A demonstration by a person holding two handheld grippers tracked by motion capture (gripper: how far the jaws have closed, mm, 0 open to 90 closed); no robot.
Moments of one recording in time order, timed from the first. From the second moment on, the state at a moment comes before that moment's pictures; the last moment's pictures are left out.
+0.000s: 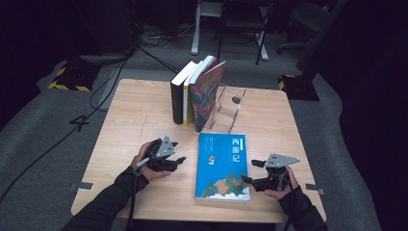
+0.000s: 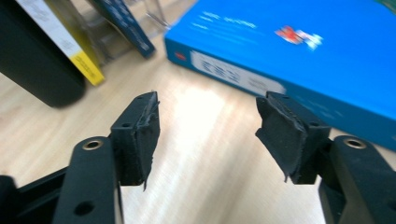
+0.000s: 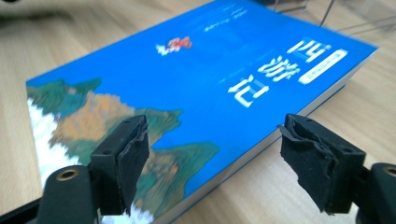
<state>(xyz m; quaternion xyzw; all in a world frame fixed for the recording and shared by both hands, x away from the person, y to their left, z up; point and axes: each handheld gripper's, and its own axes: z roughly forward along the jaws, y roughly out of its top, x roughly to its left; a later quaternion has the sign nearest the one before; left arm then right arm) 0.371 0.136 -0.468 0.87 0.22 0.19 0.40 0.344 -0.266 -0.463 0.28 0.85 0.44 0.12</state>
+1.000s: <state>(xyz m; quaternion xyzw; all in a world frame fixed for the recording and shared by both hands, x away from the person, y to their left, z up) 0.317 0.131 -0.502 0.91 0.20 0.09 0.36 0.335 -0.274 -0.477 0.28 0.87 0.40 0.03</state>
